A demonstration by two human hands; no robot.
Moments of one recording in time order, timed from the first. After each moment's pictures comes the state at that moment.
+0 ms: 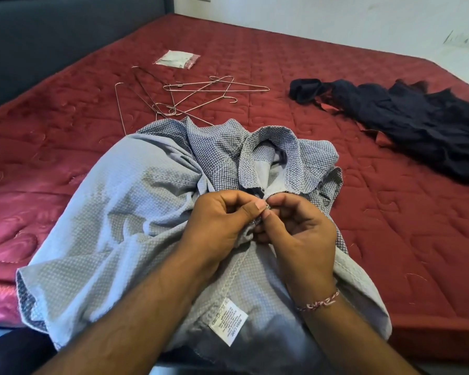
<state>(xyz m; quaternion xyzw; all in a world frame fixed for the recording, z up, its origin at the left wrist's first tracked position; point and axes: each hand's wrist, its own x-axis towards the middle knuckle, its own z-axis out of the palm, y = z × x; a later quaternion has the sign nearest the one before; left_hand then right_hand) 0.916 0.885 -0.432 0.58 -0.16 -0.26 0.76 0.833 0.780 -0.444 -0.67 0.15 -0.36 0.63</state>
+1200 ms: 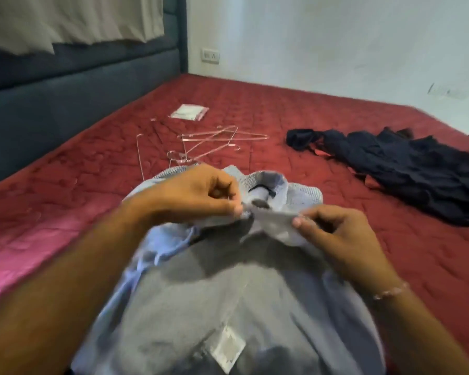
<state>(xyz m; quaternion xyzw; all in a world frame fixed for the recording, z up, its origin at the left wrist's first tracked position) 1.015 0.922 -0.330 0.70 -0.52 -0.25 0.42 0.816 0.706 -0.355 -0.85 0.07 -0.24 0.47</state>
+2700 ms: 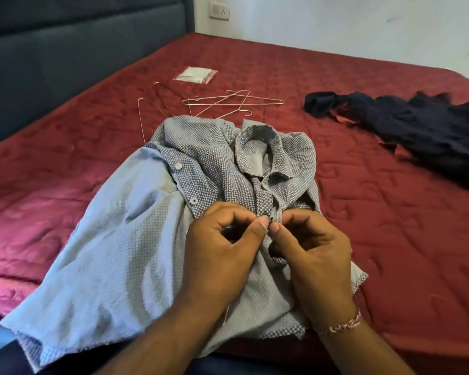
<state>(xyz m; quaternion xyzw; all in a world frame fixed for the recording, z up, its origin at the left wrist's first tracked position) 0.891 0.904 -0.425 0.71 -0.20 0.03 0.68 0.827 0.784 -0.429 -0.65 0.11 -0.34 0.67</state>
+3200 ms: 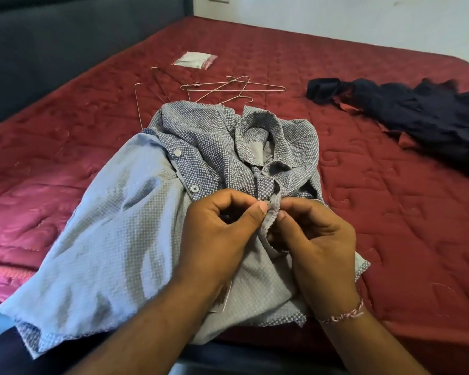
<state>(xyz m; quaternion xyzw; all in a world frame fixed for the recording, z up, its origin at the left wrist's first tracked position) 0.892 0.905 -0.423 0.64 -0.15 -0.09 0.75 0.825 0.783 -0.433 -0.67 0.10 -0.34 0.65</state>
